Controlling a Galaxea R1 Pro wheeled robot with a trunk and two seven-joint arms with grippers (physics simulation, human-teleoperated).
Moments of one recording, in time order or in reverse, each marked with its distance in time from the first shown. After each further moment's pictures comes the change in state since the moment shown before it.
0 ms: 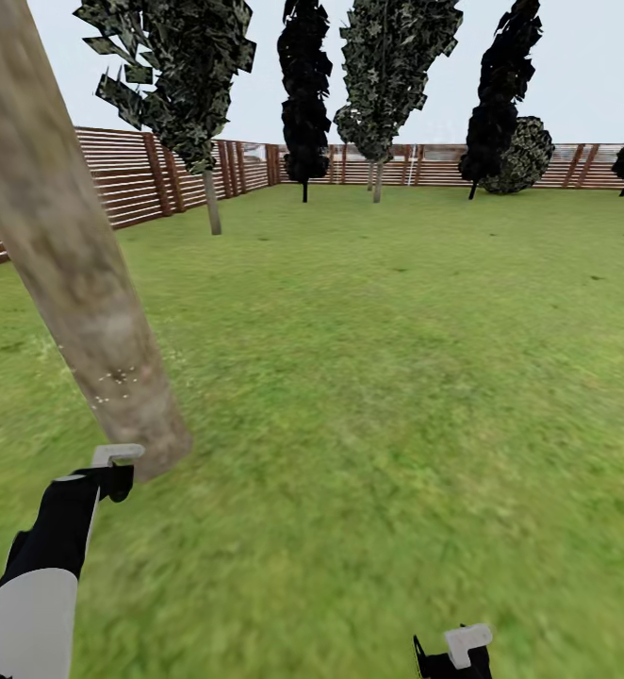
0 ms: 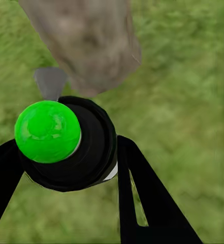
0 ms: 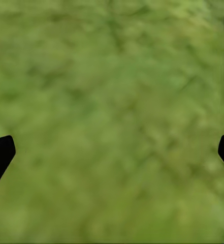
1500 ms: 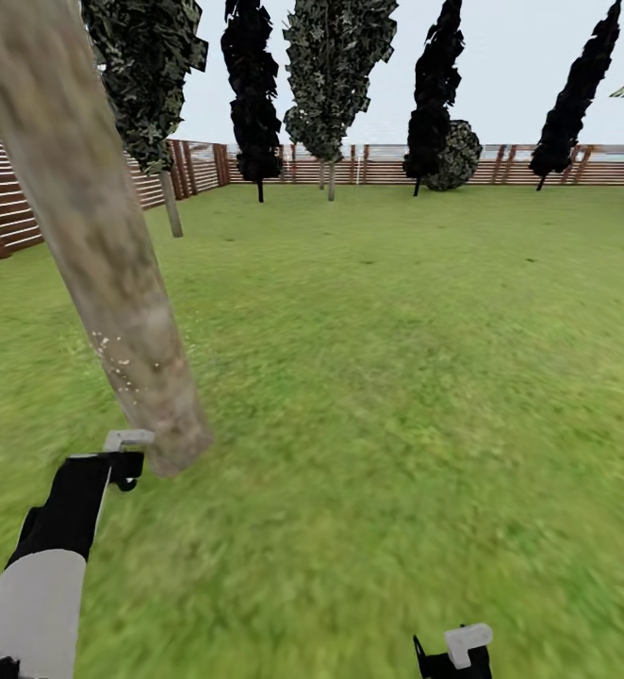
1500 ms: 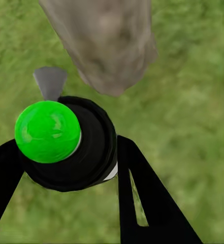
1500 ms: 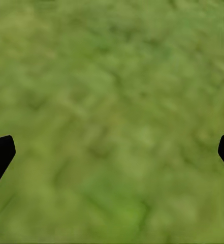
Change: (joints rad) left arm -0.046 0.004 -0.093 -0.017 0.006 0.107 -0.005; right arm 0.000 -0.001 0.000 -0.001 0.000 0.001 0.001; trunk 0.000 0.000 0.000
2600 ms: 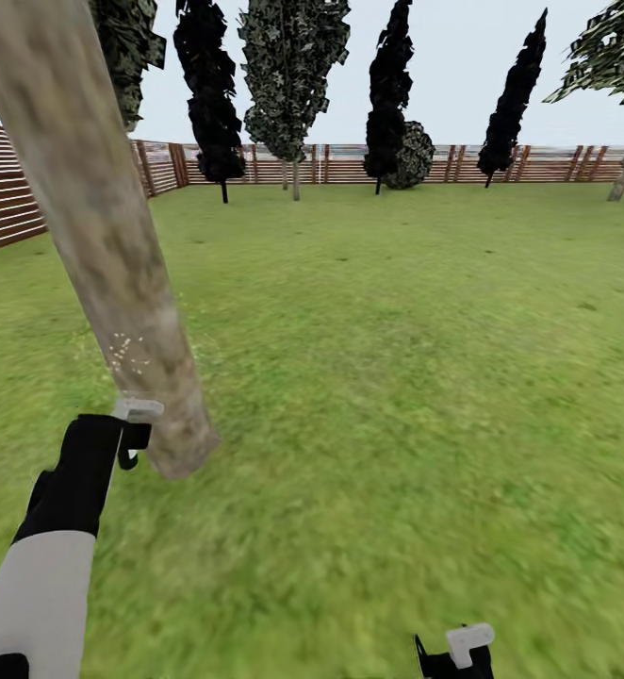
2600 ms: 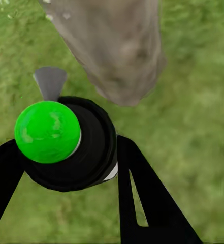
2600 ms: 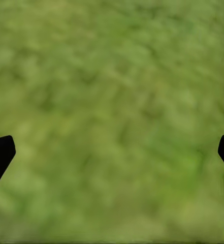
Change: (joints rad) left arm -0.039 -0.016 -0.163 -0.230 -0.005 0.319 -0.001; right arm 0.000 -0.004 0.000 -0.001 0.000 0.000 -0.001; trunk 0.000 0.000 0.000
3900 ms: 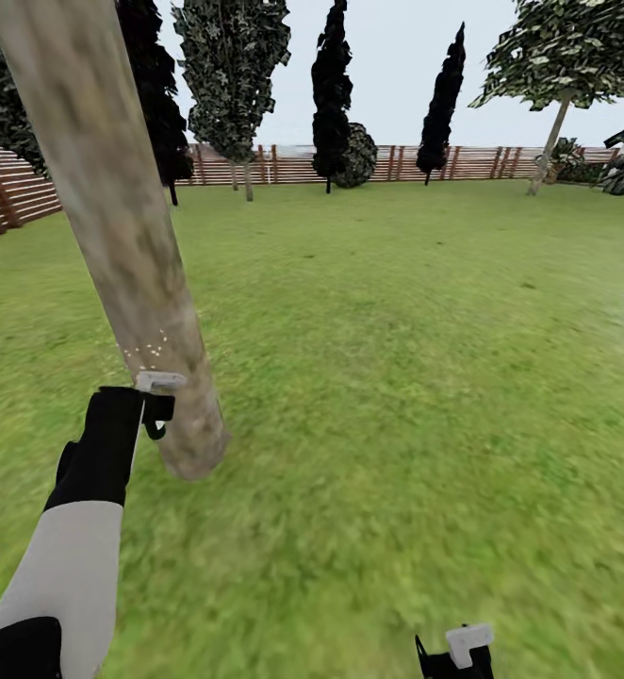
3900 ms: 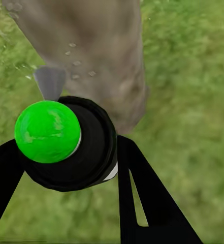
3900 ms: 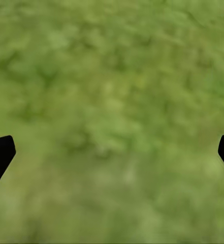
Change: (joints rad) left arm -0.095 -0.079 -0.018 -0.007 -0.004 0.012 -0.003; right arm 0.000 0.000 0.000 0.000 0.000 0.000 0.000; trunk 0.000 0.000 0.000
